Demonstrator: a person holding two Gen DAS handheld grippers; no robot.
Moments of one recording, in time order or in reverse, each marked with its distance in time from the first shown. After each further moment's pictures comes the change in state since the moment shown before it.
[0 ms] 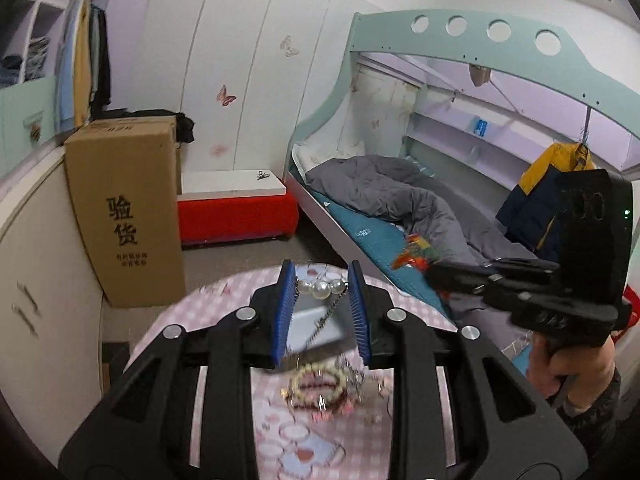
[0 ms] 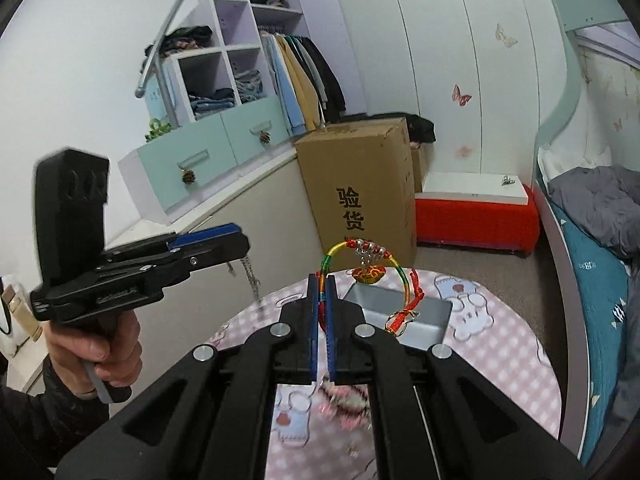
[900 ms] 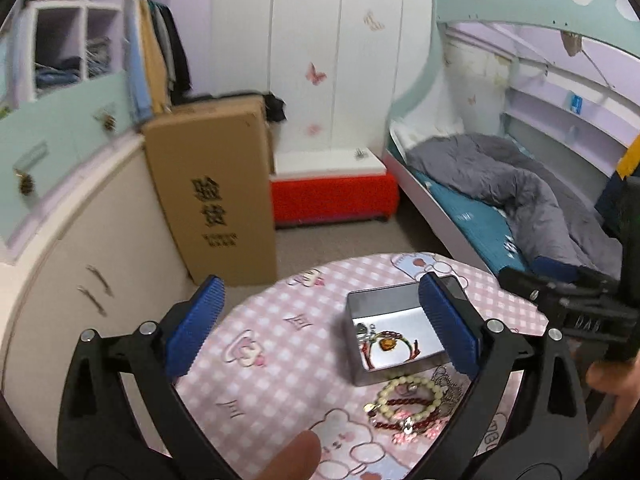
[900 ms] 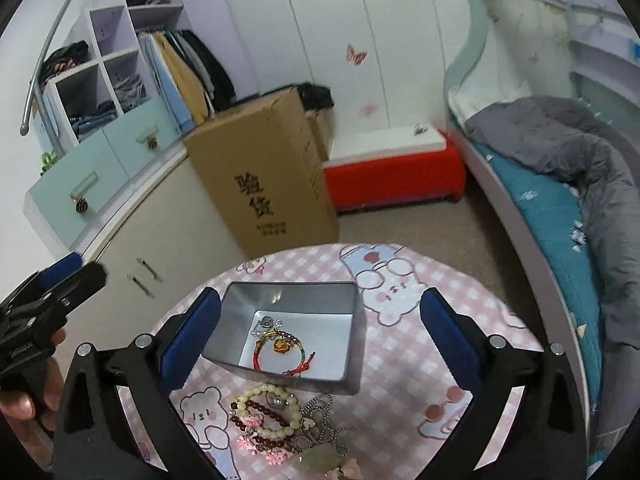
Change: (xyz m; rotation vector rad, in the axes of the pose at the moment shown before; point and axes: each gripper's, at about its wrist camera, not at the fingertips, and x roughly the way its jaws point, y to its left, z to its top) left arm 0.045 0.017 -0.012 -0.023 0.051 0.399; right arm 0.041 -0.076 -0.026 0.243 0.020 -0.295
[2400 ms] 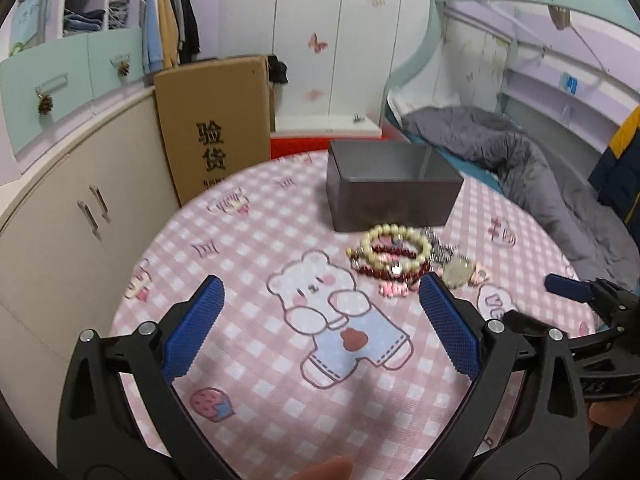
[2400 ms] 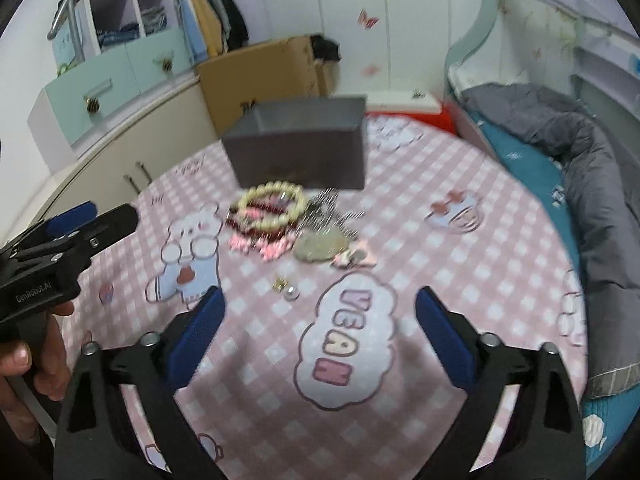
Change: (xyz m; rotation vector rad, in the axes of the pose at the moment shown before) left arm -0.029 -0.022 -0.158 -0.032 0.098 -0.019; right arm -0.025 0.023 -0.173 -0.125 0.151 -0.044
